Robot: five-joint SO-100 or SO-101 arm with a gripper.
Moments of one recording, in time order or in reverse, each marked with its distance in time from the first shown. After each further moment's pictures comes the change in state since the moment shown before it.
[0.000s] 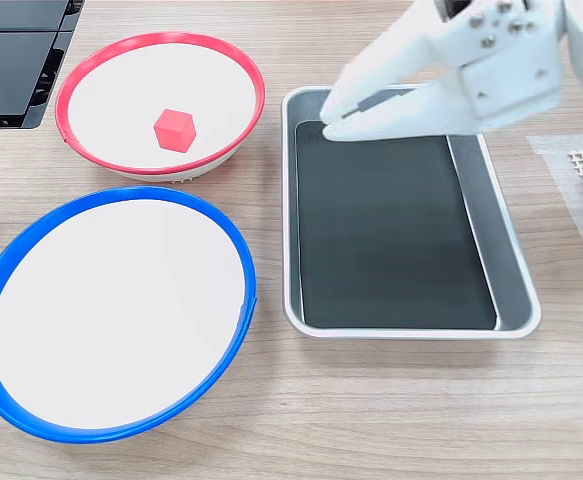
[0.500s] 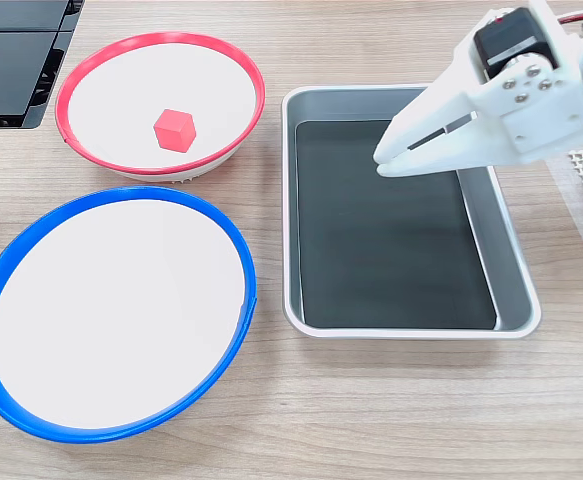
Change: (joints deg) arm 2.8 26.3 11.1 24.8 -2.5
